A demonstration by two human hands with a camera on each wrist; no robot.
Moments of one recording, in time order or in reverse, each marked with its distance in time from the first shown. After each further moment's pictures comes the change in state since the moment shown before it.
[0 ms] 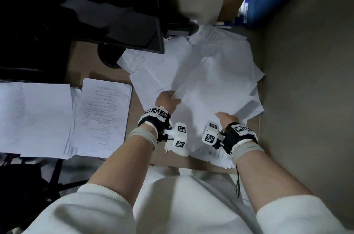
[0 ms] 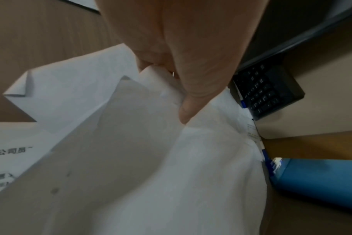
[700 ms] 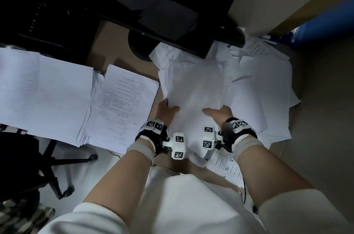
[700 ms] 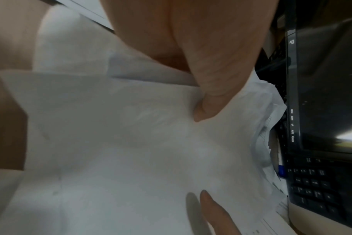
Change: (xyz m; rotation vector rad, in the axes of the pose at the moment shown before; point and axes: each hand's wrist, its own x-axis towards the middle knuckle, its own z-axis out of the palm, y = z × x) left_hand 0.013 -0.100 -0.048 -0.584 0.100 -0.228; right_hand -0.035 -0.064 0.114 -0.317 -0.164 -0.349
